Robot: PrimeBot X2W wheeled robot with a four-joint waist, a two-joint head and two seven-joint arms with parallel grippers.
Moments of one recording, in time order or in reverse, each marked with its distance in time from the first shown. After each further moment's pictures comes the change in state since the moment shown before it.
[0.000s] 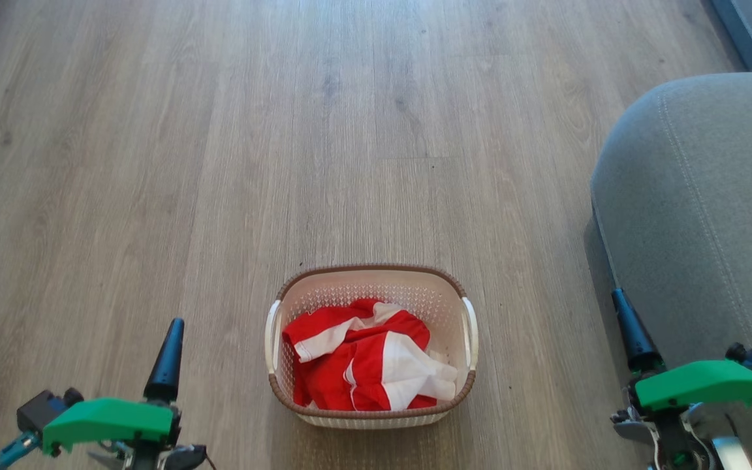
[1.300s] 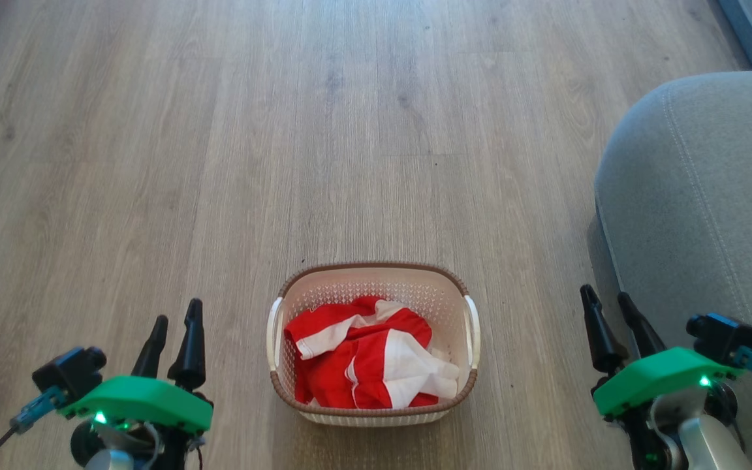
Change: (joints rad) left arm -0.019 0.000 -0.035 -0.060 0.579 0.025 -0.113; right arm -0.042 -0.040 0.093 0.038 -0.501 0.000 -0.107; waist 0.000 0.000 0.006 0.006
